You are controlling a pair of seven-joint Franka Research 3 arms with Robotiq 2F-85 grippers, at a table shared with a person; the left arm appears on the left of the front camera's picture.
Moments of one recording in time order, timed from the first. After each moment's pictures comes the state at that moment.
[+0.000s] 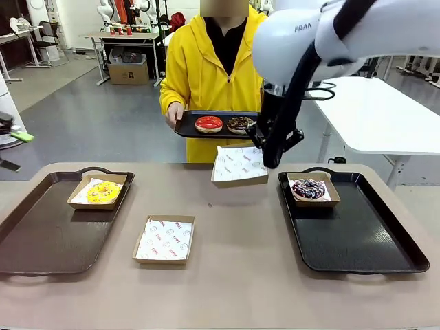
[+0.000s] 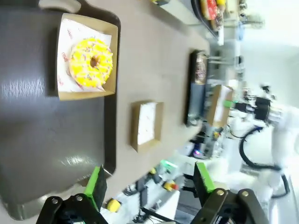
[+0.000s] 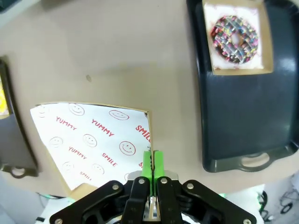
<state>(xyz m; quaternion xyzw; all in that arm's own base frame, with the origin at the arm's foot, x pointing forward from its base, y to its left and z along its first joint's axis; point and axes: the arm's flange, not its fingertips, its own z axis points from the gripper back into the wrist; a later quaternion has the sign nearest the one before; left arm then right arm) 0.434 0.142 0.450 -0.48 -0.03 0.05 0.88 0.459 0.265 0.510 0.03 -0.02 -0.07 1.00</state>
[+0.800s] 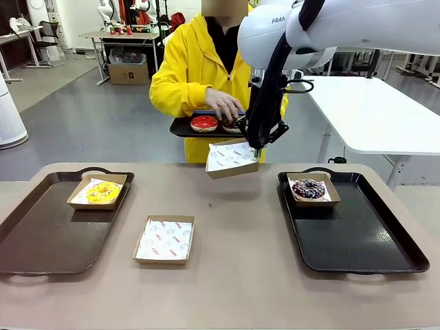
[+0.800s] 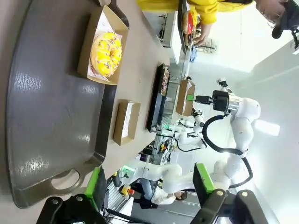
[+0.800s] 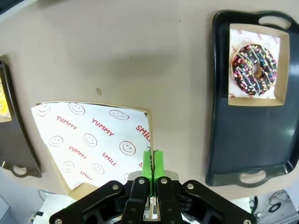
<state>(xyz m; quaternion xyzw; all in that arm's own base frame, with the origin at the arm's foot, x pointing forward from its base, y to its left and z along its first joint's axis) 0.390 0.237 0.383 -0.59 -0.03 0.14 0.80 0.530 0.285 0.497 0.03 0.02 -0.03 1.00</state>
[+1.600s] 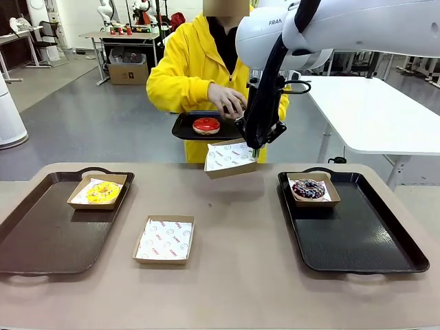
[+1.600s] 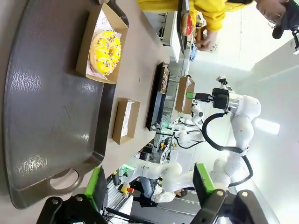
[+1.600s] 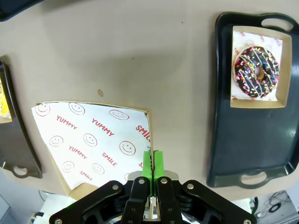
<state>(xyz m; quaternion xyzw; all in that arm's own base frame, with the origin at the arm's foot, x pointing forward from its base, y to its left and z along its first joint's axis) 0.391 0.233 0.382 -0.59 -0.03 0.14 0.80 0.532 0.287 0.495 0.03 0.02 -0.03 1.00</state>
